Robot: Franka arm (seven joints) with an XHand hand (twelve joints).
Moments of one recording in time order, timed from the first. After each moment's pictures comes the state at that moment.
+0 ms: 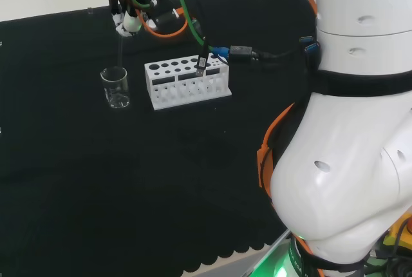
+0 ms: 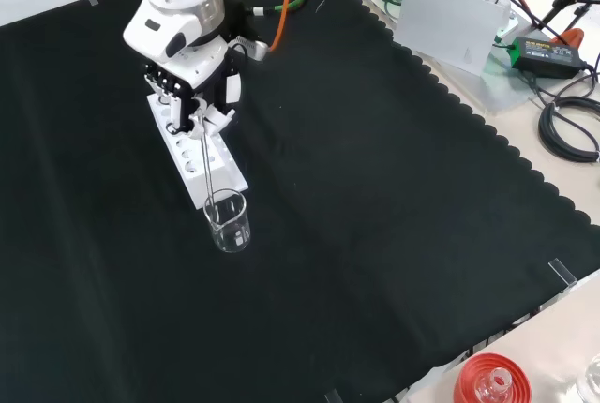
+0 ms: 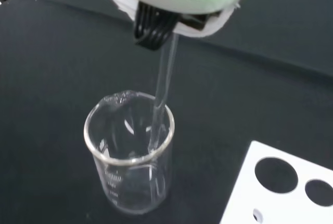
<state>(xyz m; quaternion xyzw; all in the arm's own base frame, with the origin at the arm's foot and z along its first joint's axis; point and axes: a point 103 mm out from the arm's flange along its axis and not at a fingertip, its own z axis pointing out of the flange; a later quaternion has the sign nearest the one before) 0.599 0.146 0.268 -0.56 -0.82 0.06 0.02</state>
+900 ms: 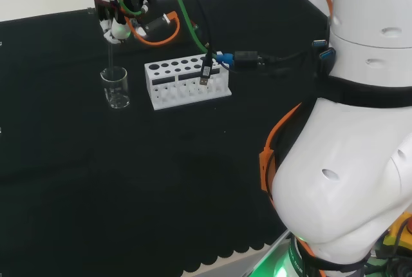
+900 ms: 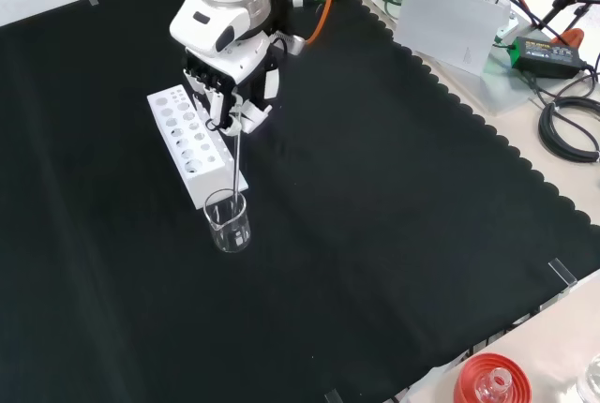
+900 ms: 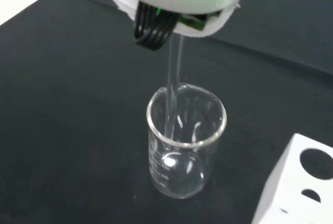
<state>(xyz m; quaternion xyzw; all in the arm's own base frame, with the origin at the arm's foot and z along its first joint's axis) 0.560 0.183 0.284 -0.55 -0.83 0.07 0.00</state>
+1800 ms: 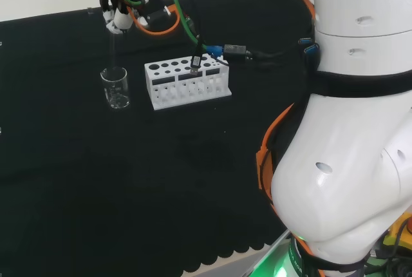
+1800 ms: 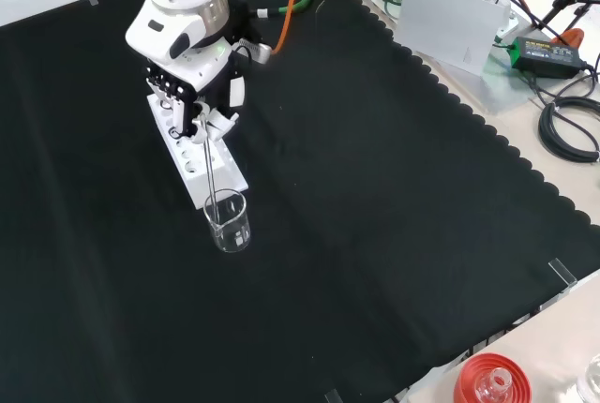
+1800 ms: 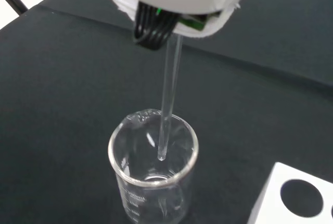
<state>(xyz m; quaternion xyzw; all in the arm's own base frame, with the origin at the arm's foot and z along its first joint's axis) 0.603 0.162 0.277 -0.56 -0.83 0.05 0.02</state>
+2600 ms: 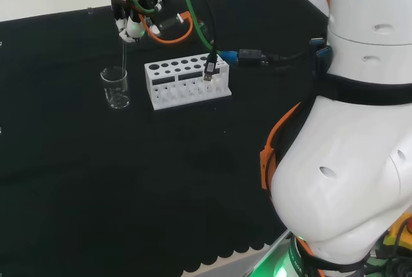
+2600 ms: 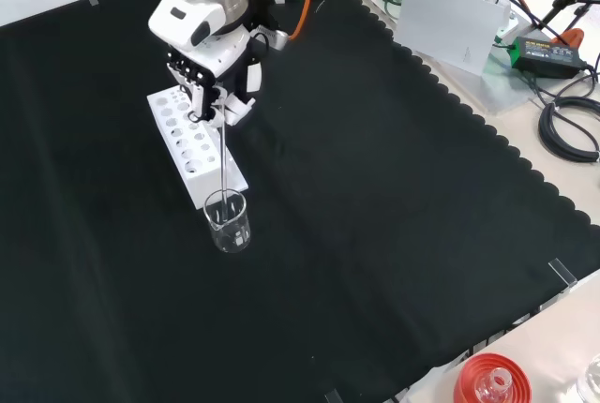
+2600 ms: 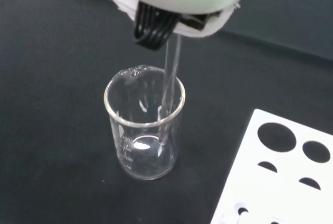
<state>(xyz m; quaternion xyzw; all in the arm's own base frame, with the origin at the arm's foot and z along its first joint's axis) 0.564 0.145 0.274 -0.57 -0.82 0.07 0.02</state>
